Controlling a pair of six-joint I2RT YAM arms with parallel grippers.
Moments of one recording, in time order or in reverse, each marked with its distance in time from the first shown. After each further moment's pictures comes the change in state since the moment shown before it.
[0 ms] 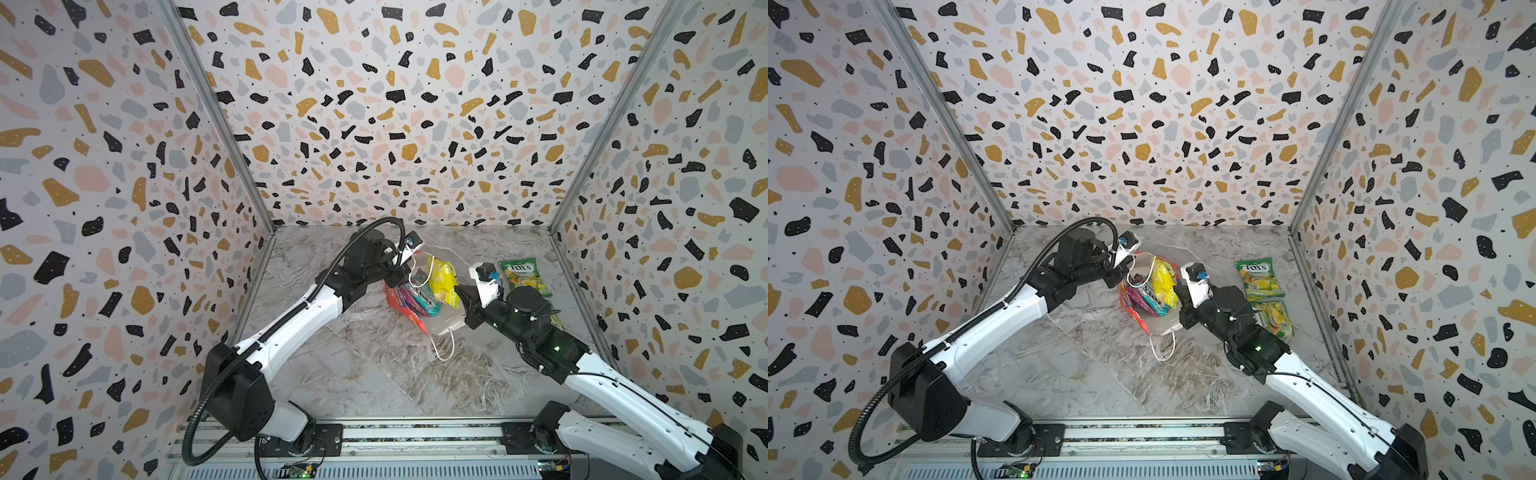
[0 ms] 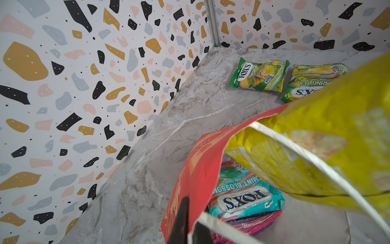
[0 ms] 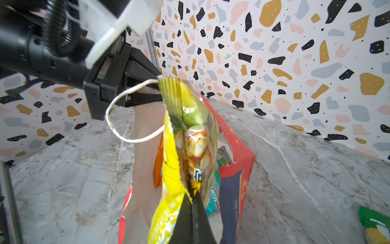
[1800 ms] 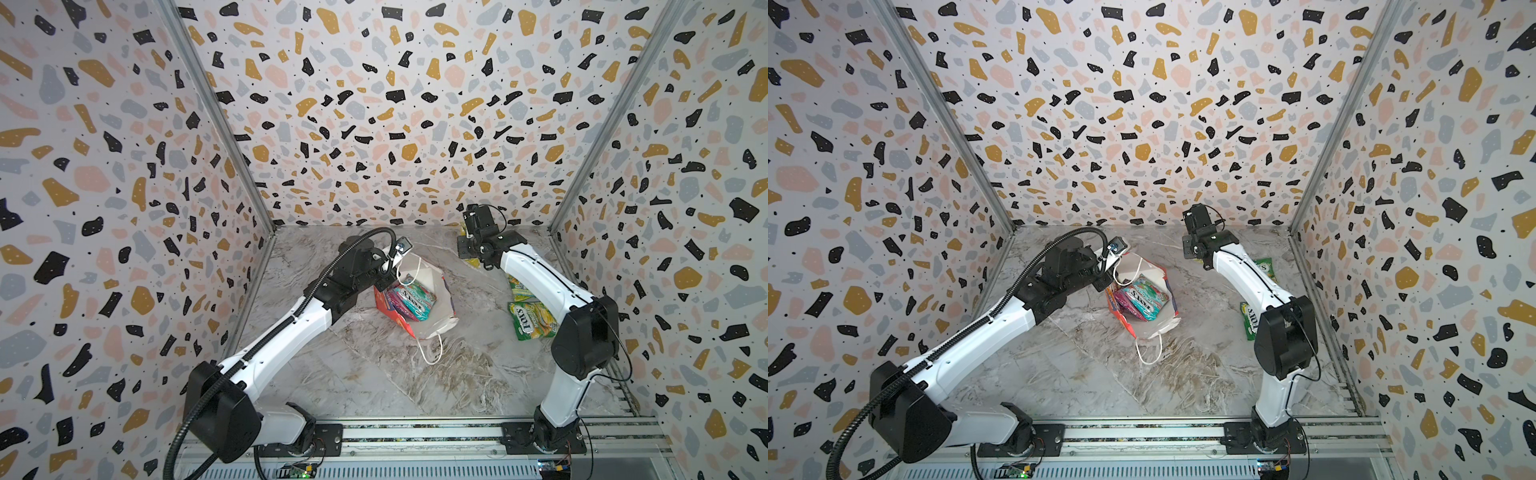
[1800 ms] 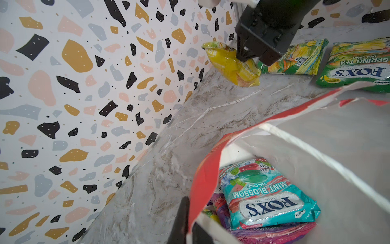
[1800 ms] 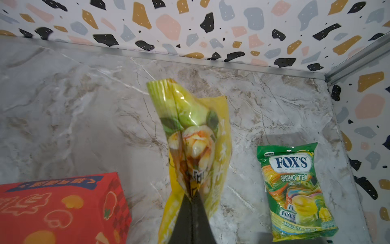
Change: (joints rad) left arm 0.011 -0.110 -0.107 0.037 -0.124 0.064; right arm -0.299 0.966 0.928 -0.603 0.304 0.104
